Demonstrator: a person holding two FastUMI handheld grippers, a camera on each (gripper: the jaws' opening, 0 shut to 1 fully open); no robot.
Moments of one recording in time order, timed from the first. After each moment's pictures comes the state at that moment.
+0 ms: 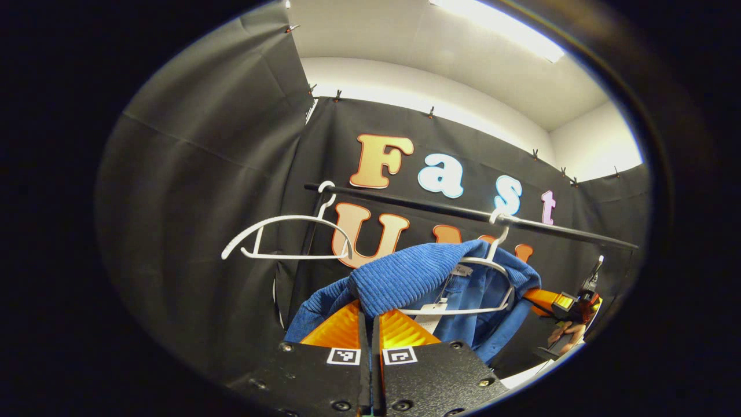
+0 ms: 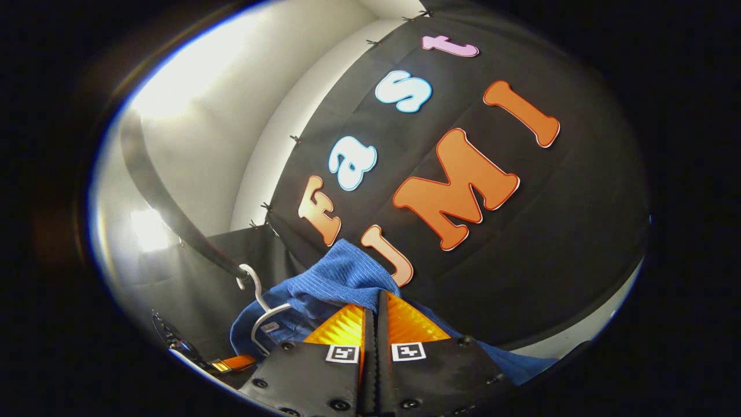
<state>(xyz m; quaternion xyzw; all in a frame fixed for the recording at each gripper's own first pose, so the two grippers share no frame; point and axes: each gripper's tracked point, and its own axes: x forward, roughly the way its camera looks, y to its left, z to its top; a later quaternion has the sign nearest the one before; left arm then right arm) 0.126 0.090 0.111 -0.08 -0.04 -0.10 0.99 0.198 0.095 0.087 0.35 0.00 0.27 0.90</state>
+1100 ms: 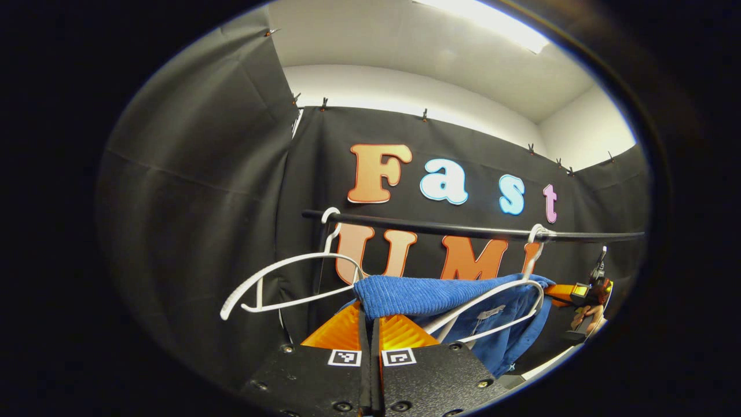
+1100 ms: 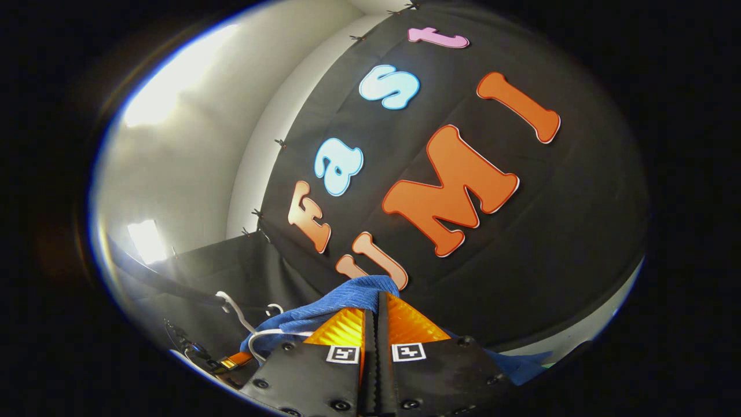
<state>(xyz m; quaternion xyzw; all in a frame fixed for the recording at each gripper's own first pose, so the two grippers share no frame) 0.205 0.120 0.140 -0.03 -0.06 -0.12 0.99 0.264 0.067 0.102 0.36 0.01 0.24 0.90</state>
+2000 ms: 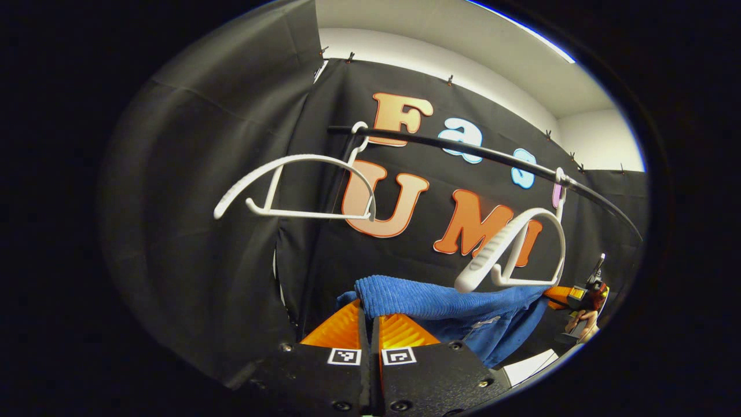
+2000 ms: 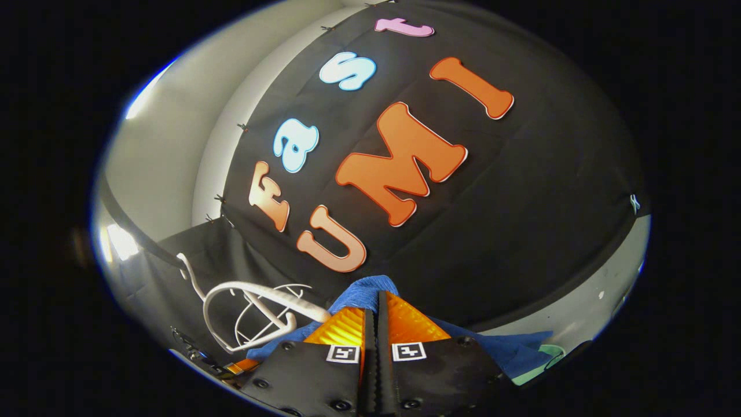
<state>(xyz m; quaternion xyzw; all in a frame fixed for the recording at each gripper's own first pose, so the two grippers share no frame) 0.202 0.137 0.016 -0.08 0.07 -0.12 0.99 0.240 0.051 0.002 0.36 0.07 0.15 0.92</state>
